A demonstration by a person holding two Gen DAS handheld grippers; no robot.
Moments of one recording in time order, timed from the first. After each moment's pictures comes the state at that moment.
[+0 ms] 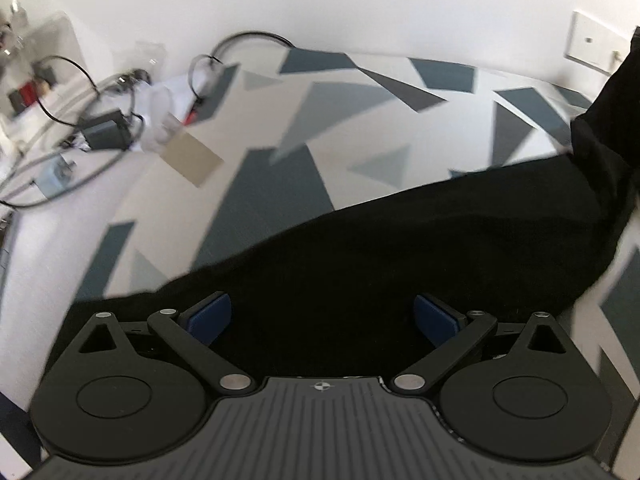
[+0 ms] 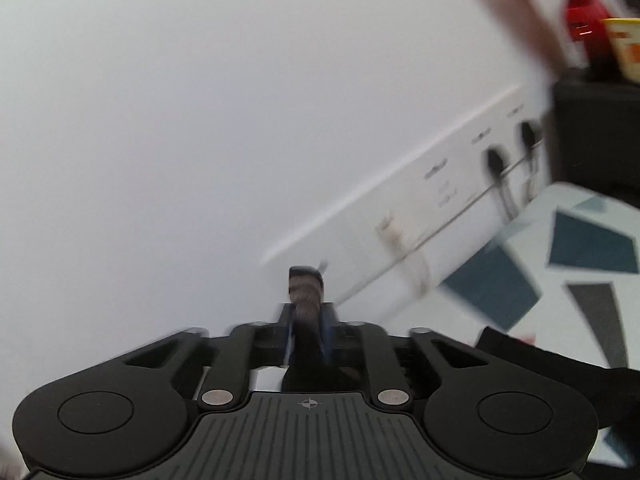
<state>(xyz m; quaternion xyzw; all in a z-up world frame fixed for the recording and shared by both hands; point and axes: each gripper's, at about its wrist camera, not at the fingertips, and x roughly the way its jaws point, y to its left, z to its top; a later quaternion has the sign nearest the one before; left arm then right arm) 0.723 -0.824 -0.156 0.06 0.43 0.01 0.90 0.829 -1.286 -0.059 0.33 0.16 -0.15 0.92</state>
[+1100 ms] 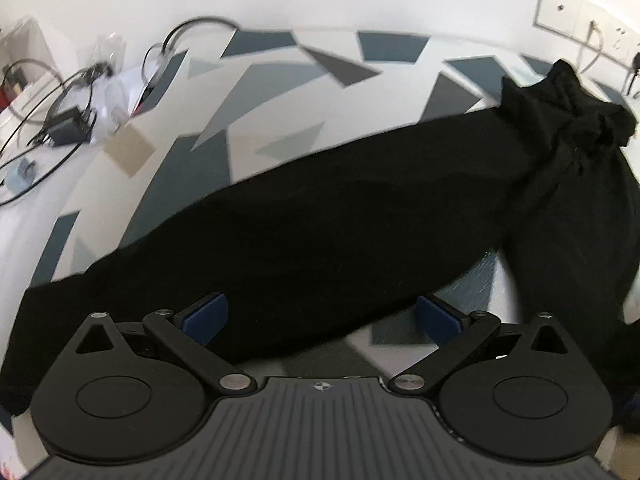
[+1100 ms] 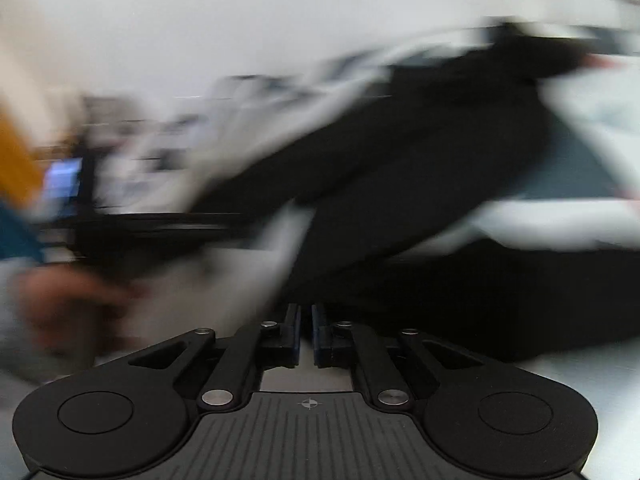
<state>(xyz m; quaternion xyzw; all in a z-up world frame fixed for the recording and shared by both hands) 0.718 -0.880 -0.154 0.05 0.49 -0.01 0.87 0.623 -1.105 -0.147 0.21 0.44 0.26 0.84</state>
